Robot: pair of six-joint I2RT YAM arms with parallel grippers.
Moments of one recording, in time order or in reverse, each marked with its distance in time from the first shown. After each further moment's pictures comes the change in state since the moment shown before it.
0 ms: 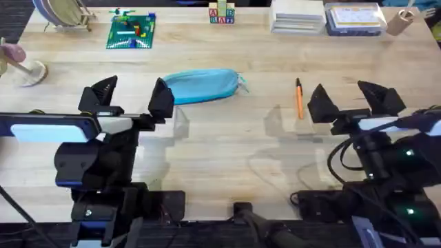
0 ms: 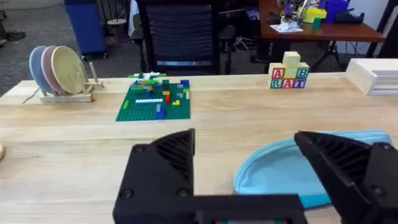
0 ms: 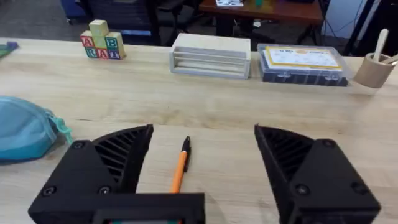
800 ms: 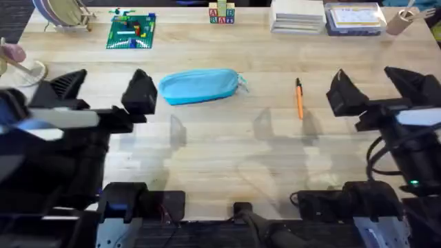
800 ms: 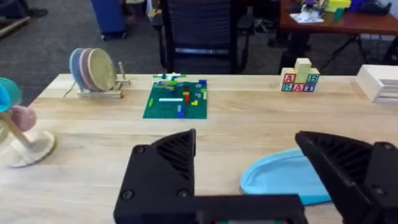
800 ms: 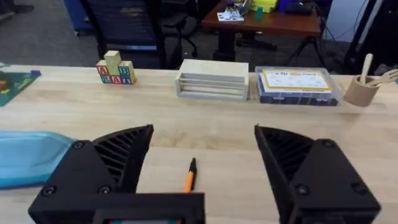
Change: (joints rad) left arm 0.000 0.094 0.400 -0.406 -0.075 -0.010; right arm 0.000 0.081 0.285 -0.188 -0.004 0.034
